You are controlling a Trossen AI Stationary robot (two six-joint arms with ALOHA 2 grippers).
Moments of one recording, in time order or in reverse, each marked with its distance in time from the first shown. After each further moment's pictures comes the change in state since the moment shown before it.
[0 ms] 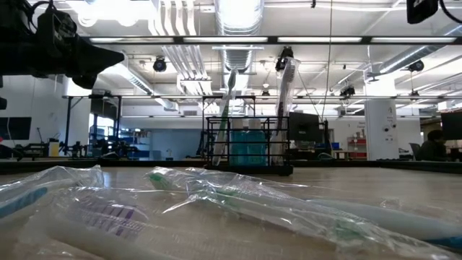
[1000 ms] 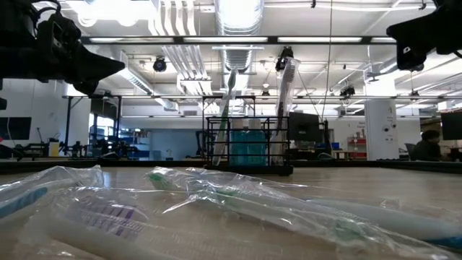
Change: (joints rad) left arm 0.000 0.025 -0.003 -0.049 0.027 -0.006; right arm -0.306 -0.171 -0.379 0.219 -0.248 -0.014
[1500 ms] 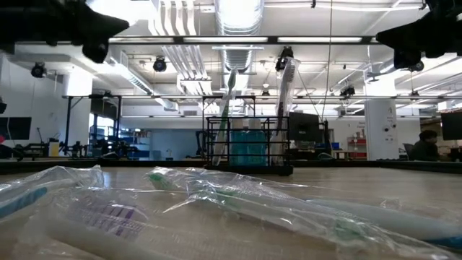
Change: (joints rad) left arm -0.072 0.257 0.240 0.037 0.054 -0.014; right arm -0.130 0.000 -0.001 0.016 -0.037 -0.082
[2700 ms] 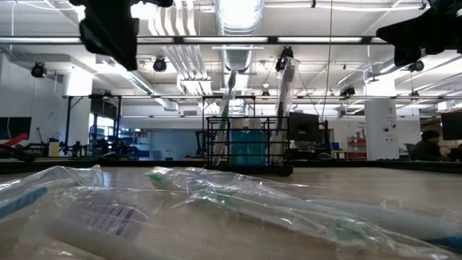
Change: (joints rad) left arm -0.650 1.190 0.963 -0.867 -0.241 -0.789; right arm 0.000 0.000 0.009 0.013 0.006 0.000
